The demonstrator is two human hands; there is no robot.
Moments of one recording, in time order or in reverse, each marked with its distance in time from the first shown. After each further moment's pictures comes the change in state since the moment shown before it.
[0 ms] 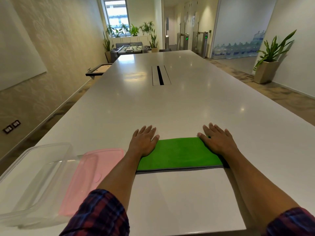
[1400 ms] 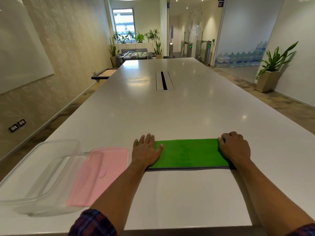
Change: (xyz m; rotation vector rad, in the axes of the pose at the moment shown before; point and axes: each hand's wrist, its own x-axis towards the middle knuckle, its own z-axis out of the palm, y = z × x) left_hand -0.044 0.021 0.007 0.060 0.004 -0.160; right_hand -0.034 0.025 -0.017 -0.008 0.288 0.175
